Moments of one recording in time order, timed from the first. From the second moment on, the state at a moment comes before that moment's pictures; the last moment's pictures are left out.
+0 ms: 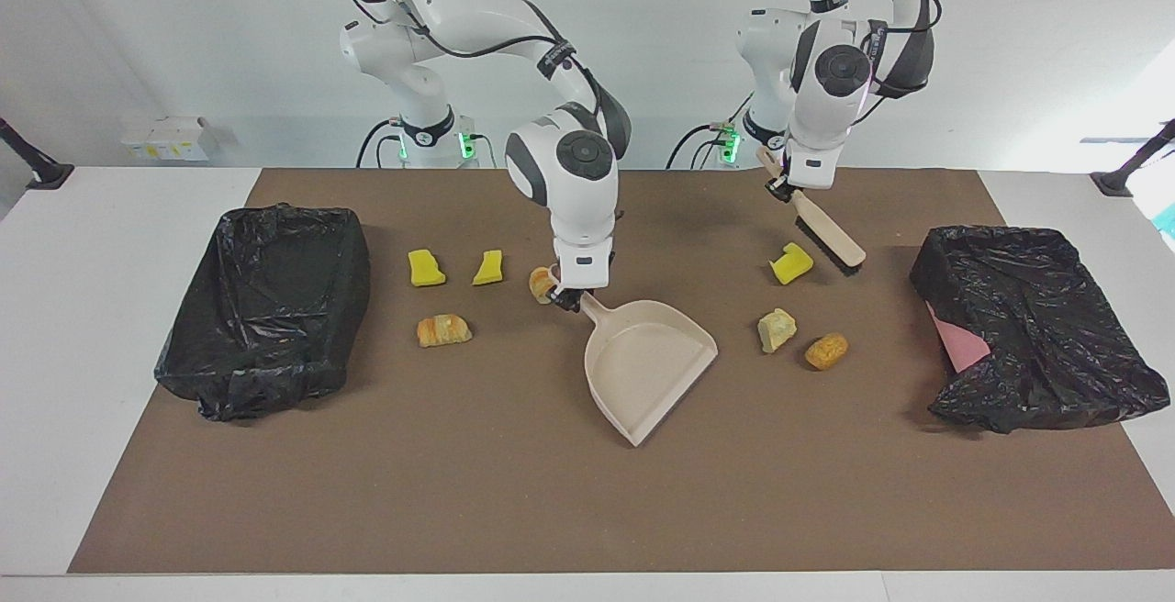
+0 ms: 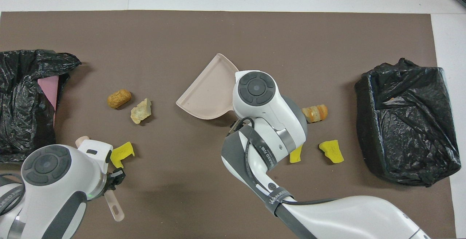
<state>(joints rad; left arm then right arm) -0.32 -0.38 0.03 -2.51 0.10 1.84 -0.88 0.43 0.41 0.12 -1.68 -0.06 2.06 -0.35</state>
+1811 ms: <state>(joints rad) -0.12 -0.15 0.03 -2.25 -0.07 2.02 -0.12 0.43 0.42 0.12 -1.68 -0.20 2.00 -0.97</state>
